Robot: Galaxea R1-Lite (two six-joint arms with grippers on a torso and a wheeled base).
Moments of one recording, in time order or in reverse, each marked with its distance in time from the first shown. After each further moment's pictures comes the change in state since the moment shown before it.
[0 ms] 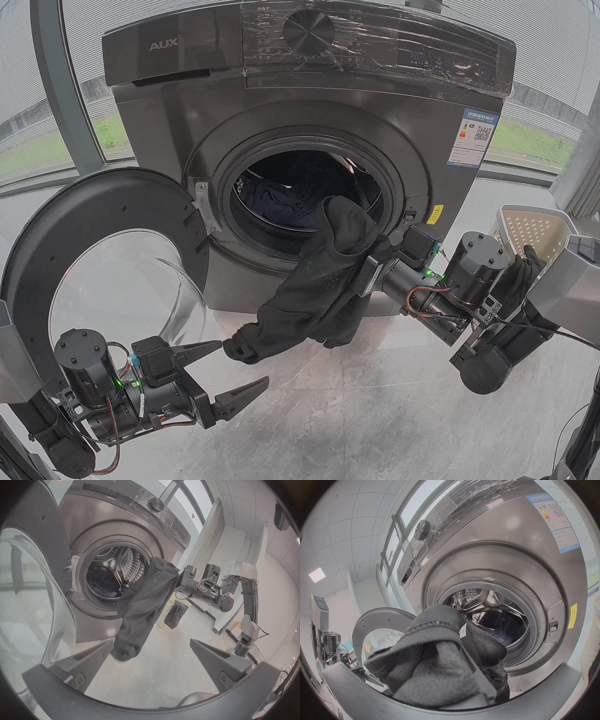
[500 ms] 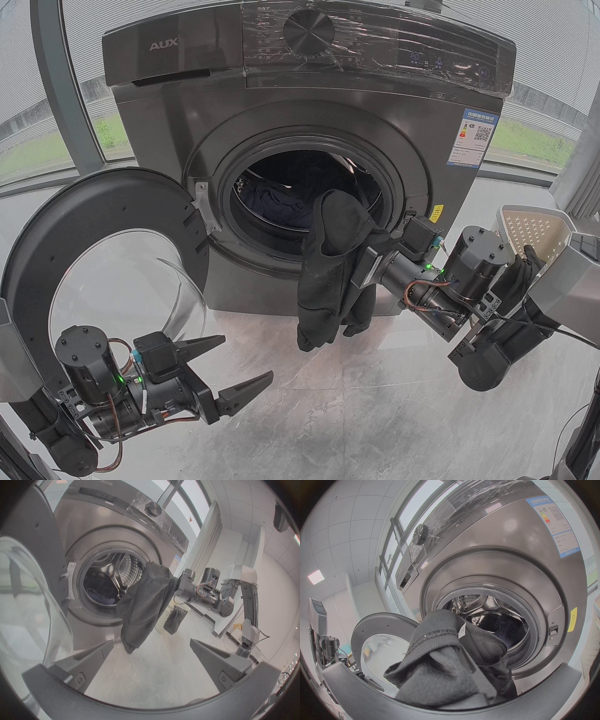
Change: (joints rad) left arm -0.011 -0.001 -0.019 0.000 0.004 0.002; right arm 0.005 -0.005 -0.027 0.004 -0.026 0.014
